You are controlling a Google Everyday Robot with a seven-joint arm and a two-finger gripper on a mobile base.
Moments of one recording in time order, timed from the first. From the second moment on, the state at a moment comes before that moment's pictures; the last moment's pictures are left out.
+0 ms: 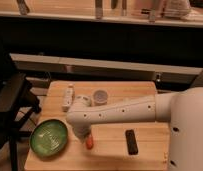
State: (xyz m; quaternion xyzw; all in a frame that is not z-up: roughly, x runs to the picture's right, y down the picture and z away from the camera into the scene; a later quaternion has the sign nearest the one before) arm -0.094 0.263 0.752 -0.34 -0.15 -0.28 0.89
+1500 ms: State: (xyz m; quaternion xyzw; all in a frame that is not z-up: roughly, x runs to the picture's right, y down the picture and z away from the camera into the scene) arm -0.122 0.267 0.754 -0.34 -0.19 -0.32 0.86
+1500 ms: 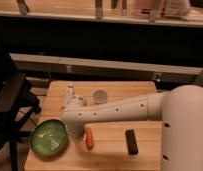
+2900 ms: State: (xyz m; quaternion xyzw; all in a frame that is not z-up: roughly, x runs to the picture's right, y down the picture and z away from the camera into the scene) arm -0.131 0.260 0.755 -0.33 -0.22 -0.34 0.85
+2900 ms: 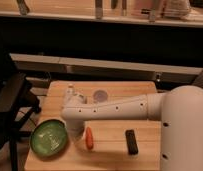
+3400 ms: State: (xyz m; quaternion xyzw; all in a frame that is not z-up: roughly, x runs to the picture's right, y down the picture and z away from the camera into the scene) arm -0.132 0.257 0.756 -0.33 -0.23 -0.34 0.85
